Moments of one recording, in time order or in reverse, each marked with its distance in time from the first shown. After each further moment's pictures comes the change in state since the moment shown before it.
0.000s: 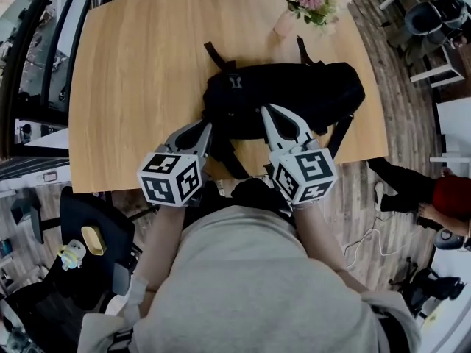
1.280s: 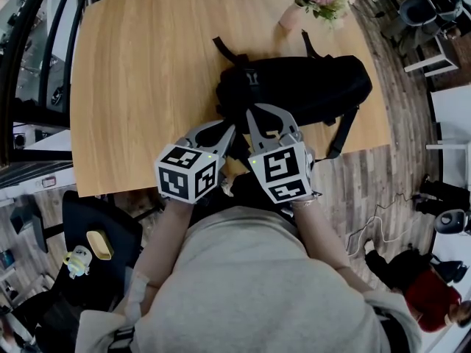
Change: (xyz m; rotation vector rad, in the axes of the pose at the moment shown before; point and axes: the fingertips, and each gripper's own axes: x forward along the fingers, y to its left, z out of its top) left arm -0.003 -0.012 -0.017 0.036 0.095 -0.202; right arm 0.035 0.066 -0.016 -0.411 0.247 -0.070
